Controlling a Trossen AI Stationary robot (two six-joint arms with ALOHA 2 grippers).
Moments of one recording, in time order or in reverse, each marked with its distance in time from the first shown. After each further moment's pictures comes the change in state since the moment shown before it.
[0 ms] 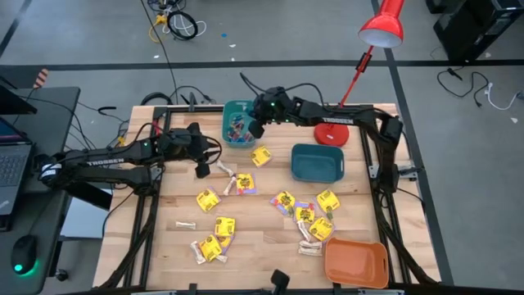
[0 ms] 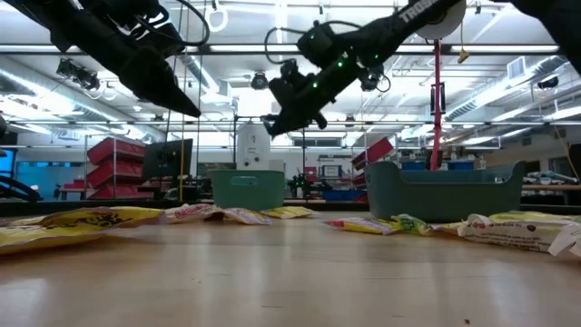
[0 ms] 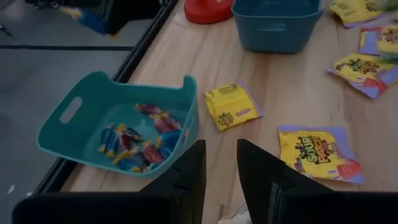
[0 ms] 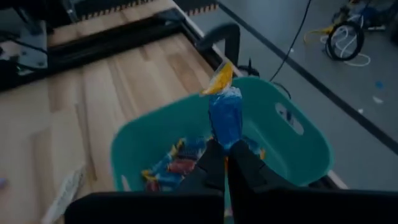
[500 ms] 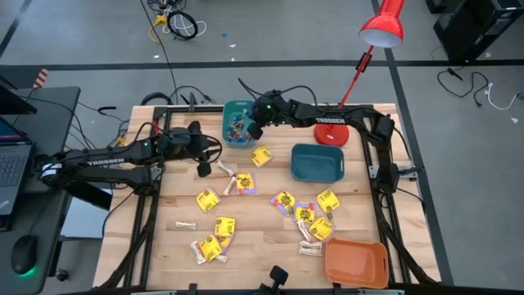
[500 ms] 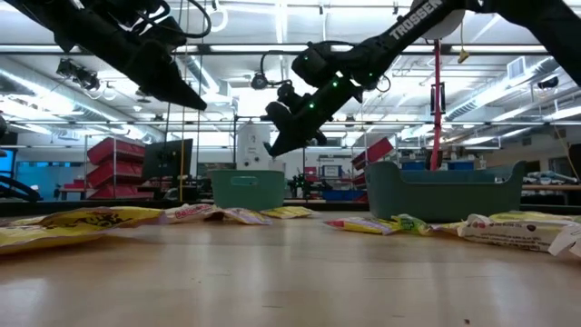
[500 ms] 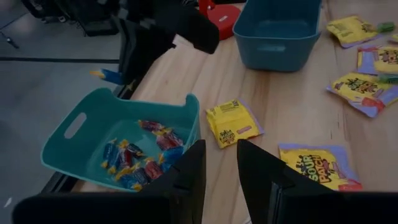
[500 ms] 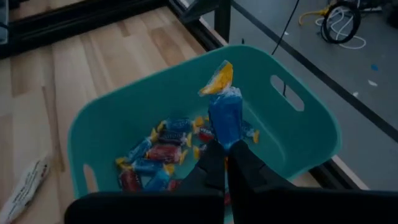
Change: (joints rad) left arm 0.000 0.005 0.000 0.066 0.001 -0.001; right arm -0.020 0.084 0.000 0.025 0.013 0.000
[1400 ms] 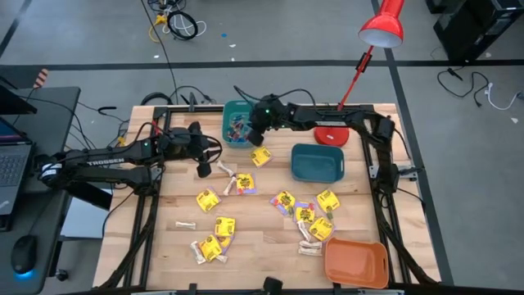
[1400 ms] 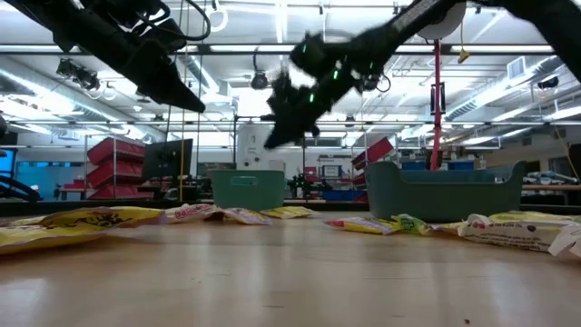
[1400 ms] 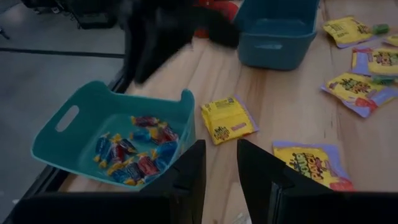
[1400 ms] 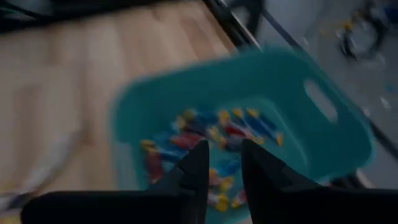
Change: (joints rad) left arm 0.000 0.000 0.000 -0.019 0.014 -0.033; right arm 0.051 -0.025 -0.001 -0.037 -0.036 -0.109
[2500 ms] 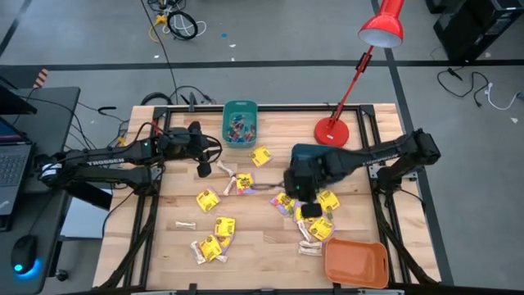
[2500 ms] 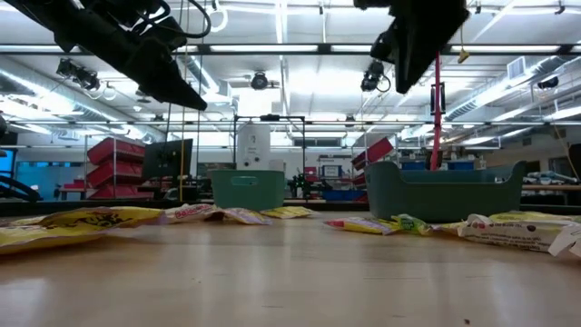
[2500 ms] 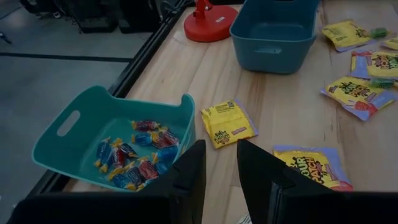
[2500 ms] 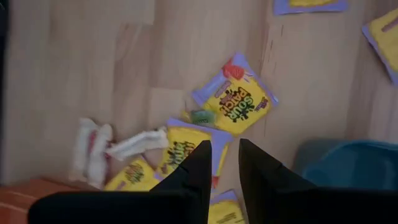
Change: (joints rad) left arm 0.000 0.000 0.000 0.019 -0.001 0.007; right arm 0.598 -0.382 -0.075 -0.923 -0.031 0.139
